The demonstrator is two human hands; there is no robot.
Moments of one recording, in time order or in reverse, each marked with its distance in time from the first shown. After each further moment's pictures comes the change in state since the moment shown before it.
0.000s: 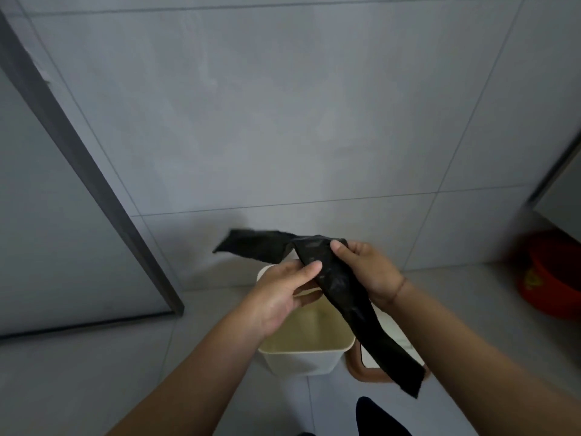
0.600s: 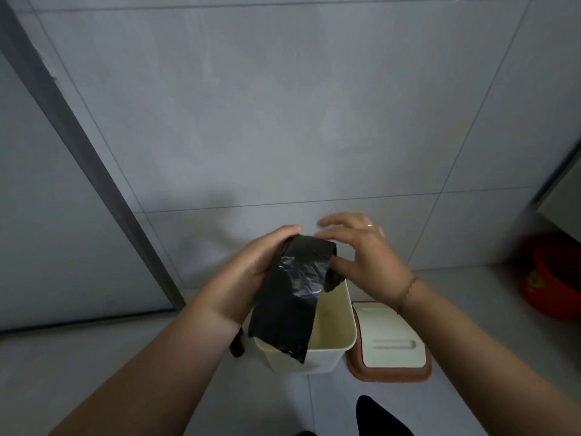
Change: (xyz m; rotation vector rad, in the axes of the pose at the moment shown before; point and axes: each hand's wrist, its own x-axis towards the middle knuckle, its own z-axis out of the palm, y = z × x) left_hand 0.000 0.060 0.005 -0.125 0.063 -0.144; right_hand -0.017 -0.029 0.010 -1.066 0.117 -0.574
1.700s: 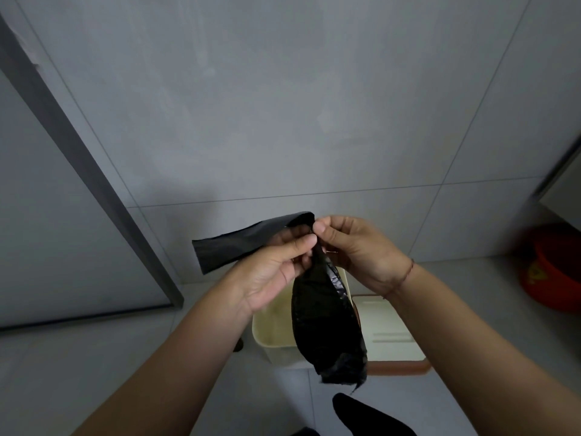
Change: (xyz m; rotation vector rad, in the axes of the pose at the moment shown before) left_hand -0.006 -0.021 -0.003 0.047 -0.224 0.266; right_hand 0.014 -0.006 0.010 1.193 -0.212 0.399
